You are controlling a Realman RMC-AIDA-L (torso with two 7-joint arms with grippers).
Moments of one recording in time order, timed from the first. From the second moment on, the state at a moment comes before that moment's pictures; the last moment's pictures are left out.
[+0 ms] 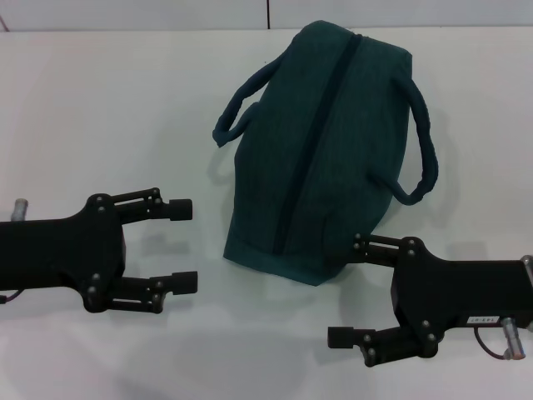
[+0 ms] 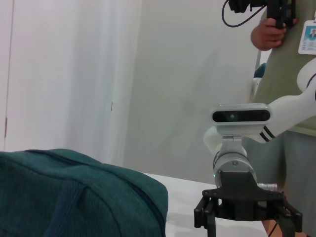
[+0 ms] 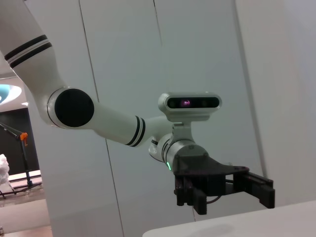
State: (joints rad) left arm -0.37 -1.97 0.84 0.65 1.77 1.94 -1.16; right arm 0.48 2.03 -1.39 -0.41 -1.34 -1.72 0.96
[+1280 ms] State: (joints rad) left arm -0.37 -1.97 0.84 0.64 1.77 1.94 -1.15; right arm 0.49 2.03 -1.41 -0.41 -1.33 -1.71 0.96
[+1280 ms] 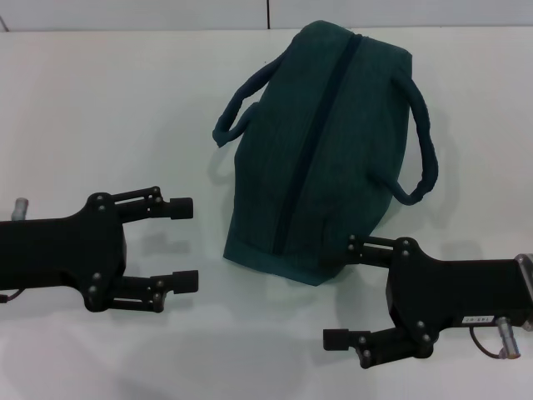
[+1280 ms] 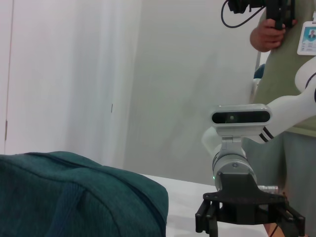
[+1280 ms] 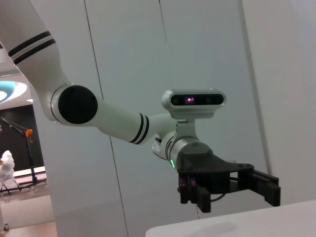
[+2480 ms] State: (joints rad) left arm -0.36 -1.97 0.85 0.64 1.77 1.95 -1.15; right arm 0.48 2.03 -1.41 -0.40 -1.33 -1.72 0.96
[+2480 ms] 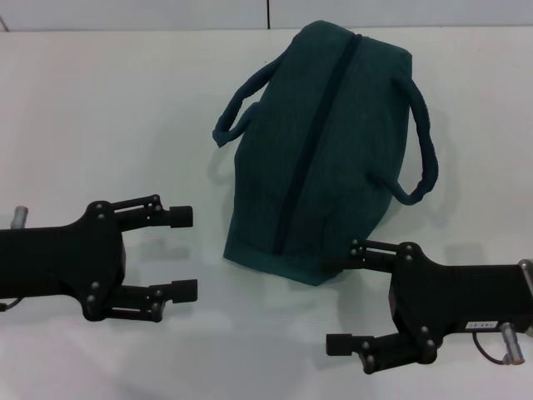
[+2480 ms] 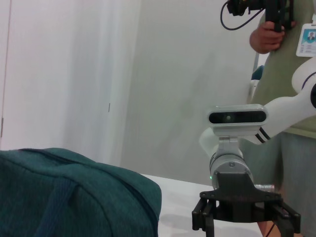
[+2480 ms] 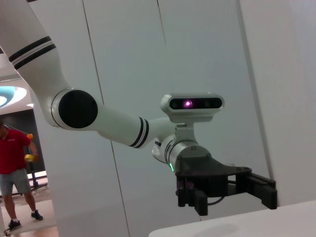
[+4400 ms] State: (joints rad) left arm -0.35 -1.98 0.85 0.64 1.77 1.96 -1.14; right arm 0.48 2.03 -1.44 -0.40 -1.31 -1.72 0.96
